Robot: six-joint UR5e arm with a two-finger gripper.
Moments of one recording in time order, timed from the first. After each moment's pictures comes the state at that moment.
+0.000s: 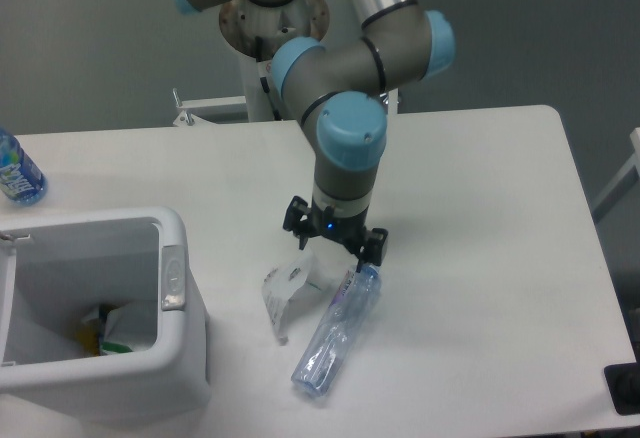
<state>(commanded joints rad) 2.37 -1.94 -1.77 -0.95 1.48 0.80</state>
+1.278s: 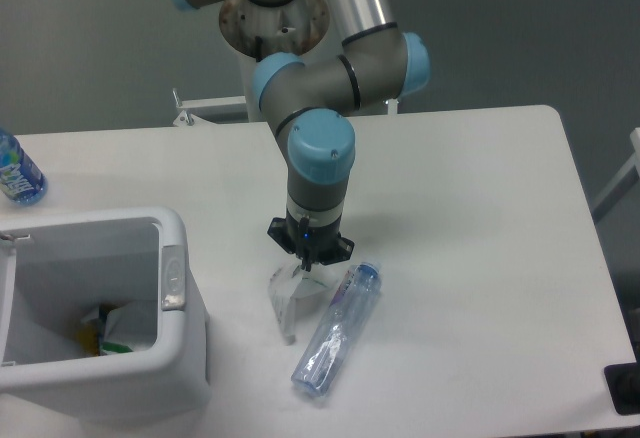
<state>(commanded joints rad) 2.38 -1.84 -1.79 -1.00 1.47 0.72</state>
